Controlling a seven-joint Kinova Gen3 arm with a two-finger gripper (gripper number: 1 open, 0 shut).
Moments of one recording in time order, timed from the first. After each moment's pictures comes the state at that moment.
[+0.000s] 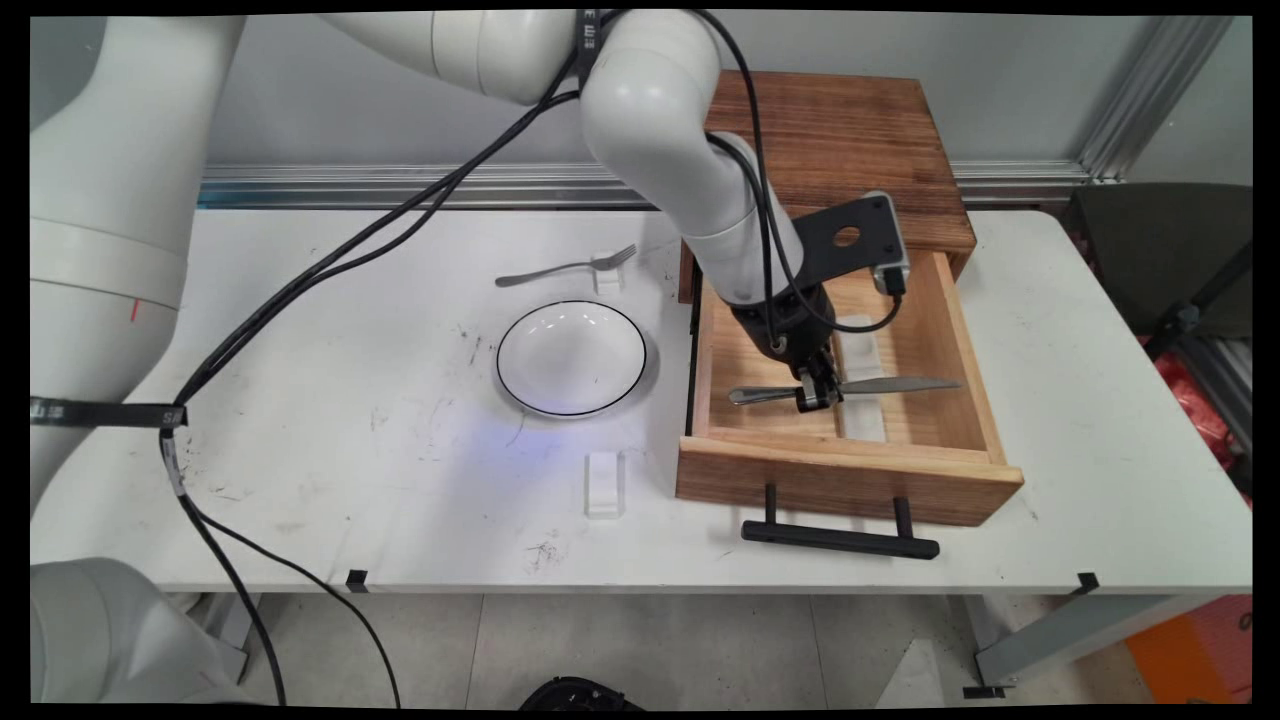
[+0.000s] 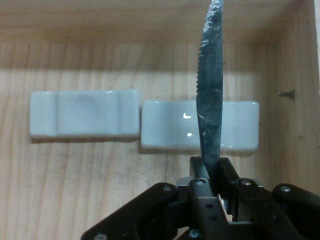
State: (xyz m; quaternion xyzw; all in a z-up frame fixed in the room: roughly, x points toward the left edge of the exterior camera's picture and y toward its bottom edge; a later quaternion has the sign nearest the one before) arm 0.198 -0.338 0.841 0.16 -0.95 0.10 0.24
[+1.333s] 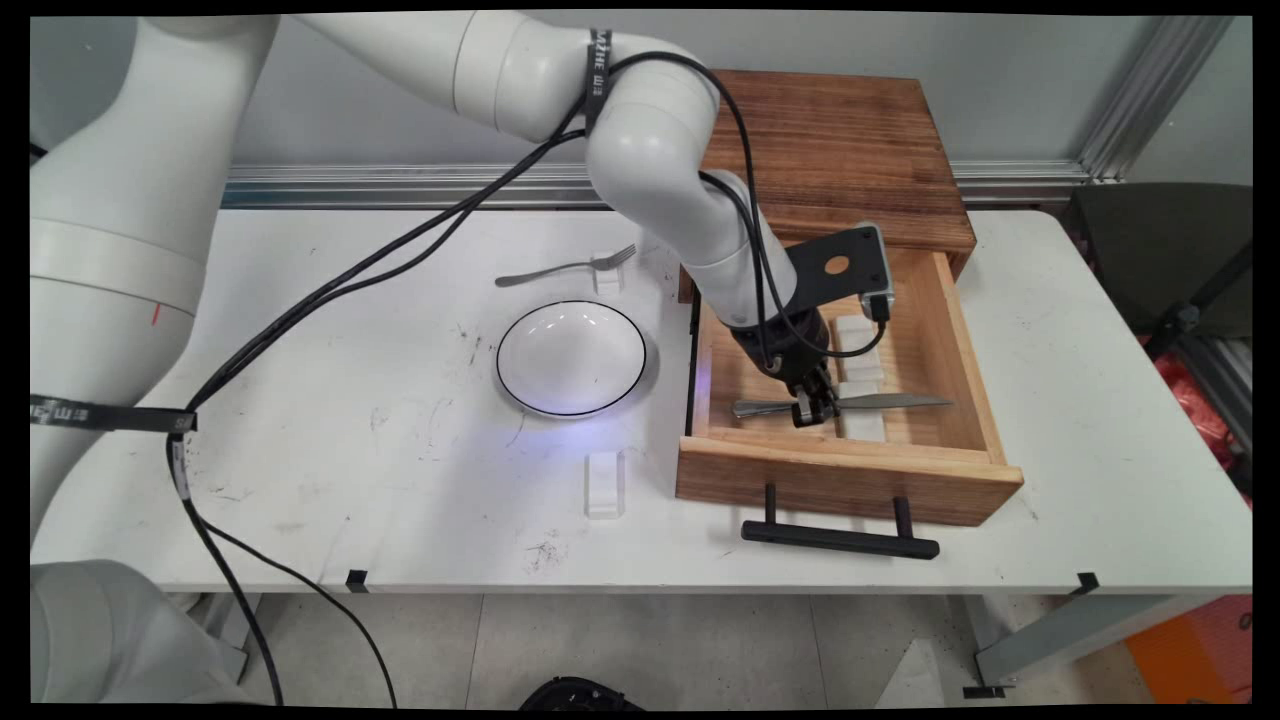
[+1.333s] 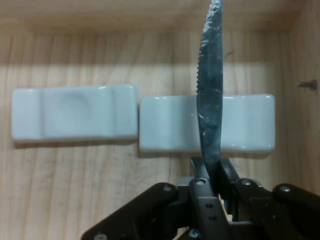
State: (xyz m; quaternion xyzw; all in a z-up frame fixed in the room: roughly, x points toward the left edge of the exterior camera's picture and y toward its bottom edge) arm 0.199 -0.349 0.805 0.15 -0.95 0.10 0.25
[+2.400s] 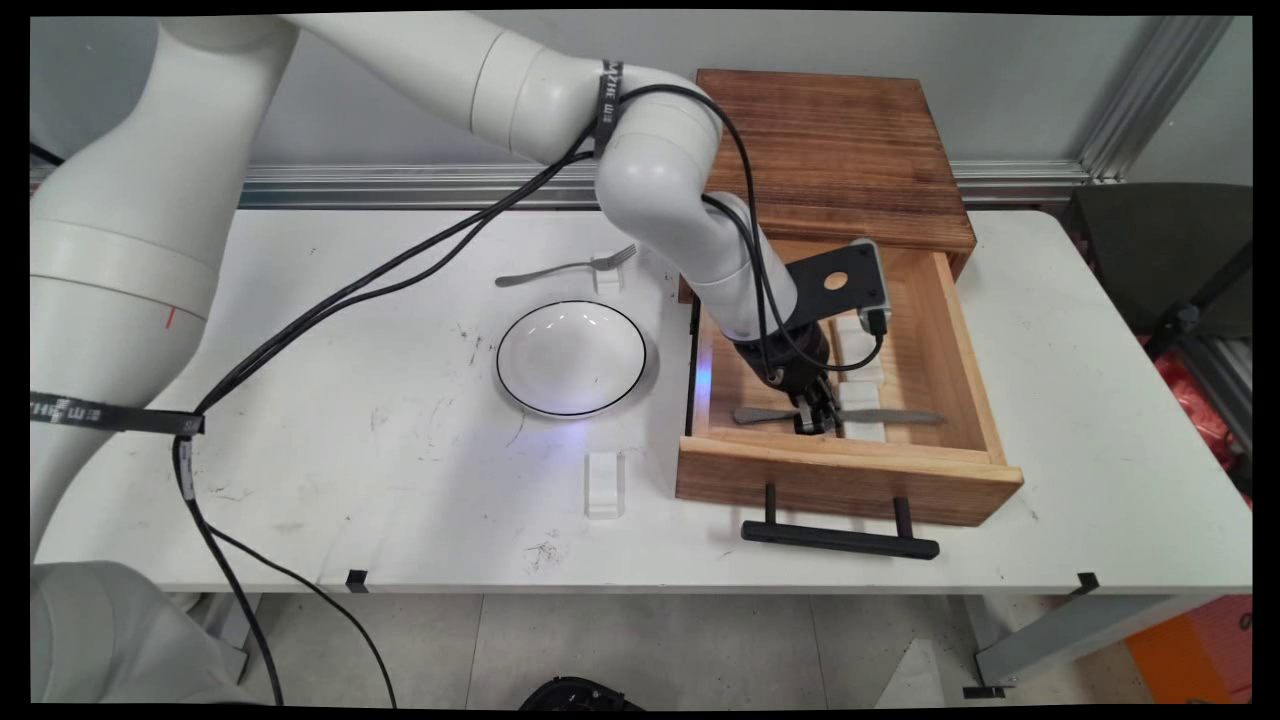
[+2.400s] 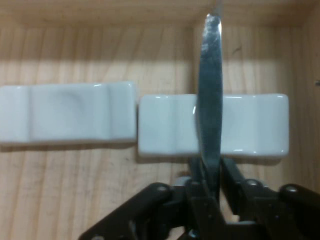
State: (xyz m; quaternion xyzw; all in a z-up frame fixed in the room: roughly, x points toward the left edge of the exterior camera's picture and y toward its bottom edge) arm 0.196 -0.356 0.784 0.15 -0.95 0.10 0.26
